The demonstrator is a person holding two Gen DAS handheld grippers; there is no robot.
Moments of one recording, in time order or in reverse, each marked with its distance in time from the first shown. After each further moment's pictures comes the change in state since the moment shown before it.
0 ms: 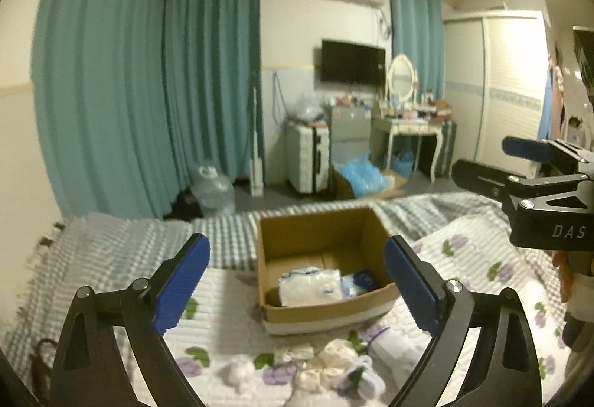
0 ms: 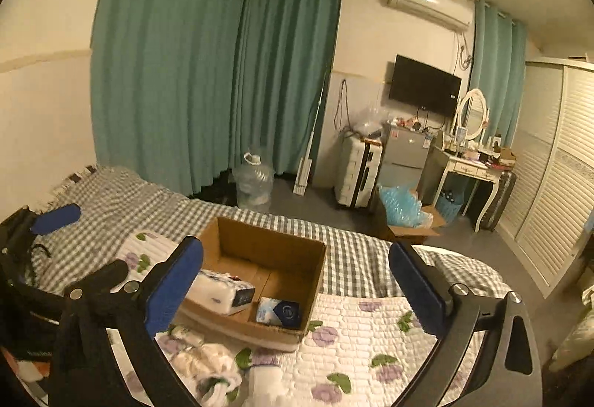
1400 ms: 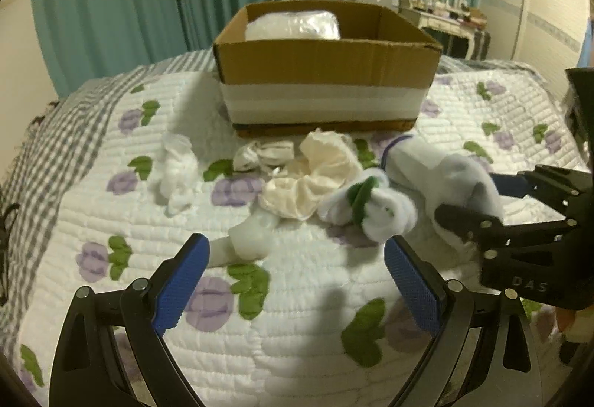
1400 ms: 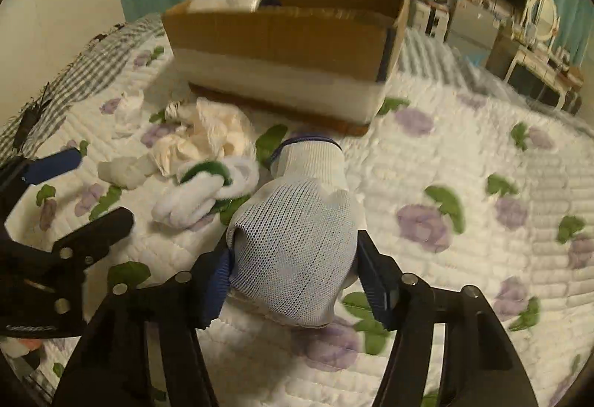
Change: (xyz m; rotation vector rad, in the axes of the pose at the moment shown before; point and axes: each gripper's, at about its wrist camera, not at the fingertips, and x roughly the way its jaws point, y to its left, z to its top) left arm 0.072 -0.043 -0.188 -0.046 0.439 0.089; right arm 0.109 0.014 -0.236 -0.036 0.486 0.223
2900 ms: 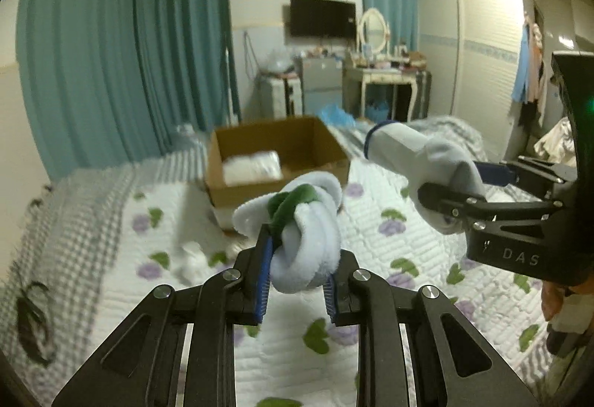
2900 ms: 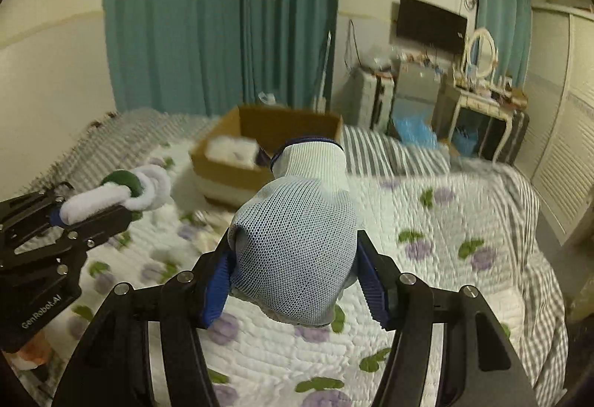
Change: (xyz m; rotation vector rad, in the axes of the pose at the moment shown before) left arm -0.141 0.000 0.036 0.149 -0.277 -0.129; right arm -0.172 0.030 0.015 0.102 -0.307 -0.127
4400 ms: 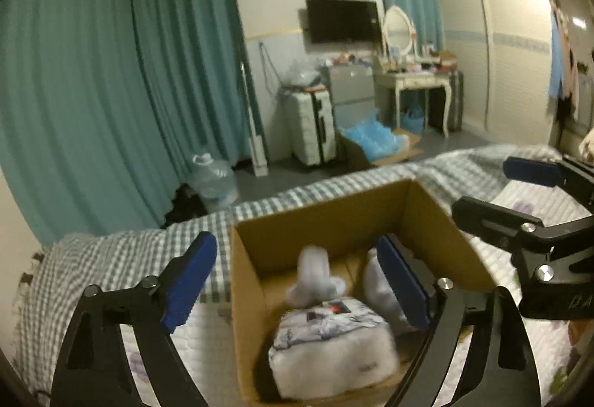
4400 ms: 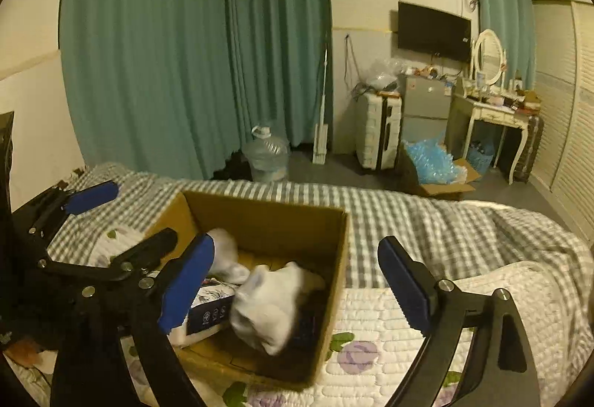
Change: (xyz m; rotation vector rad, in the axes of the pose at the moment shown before) left arm 0.208 0.069 0.105 0.044 -0.041 0.104; right arm 0.191 -0.052 0.132 0.069 -0.087 0.019
